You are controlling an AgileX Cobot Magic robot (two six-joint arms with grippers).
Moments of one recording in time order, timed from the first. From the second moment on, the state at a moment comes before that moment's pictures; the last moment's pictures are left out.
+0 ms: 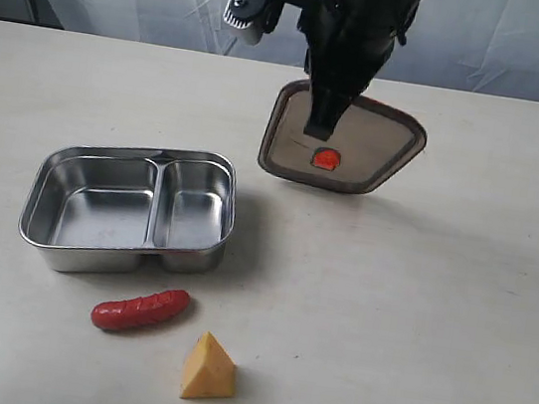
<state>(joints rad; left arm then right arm) 0.01 0.02 0.00 -0.02 0.24 0.00 0.67 1.82 -1.66 -0.20 1.07 -0.69</state>
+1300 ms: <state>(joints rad) 0.01 0.02 0.00 -0.02 0.24 0.01 0.98 1.87 -1.29 0.24 0.73 -0.91</state>
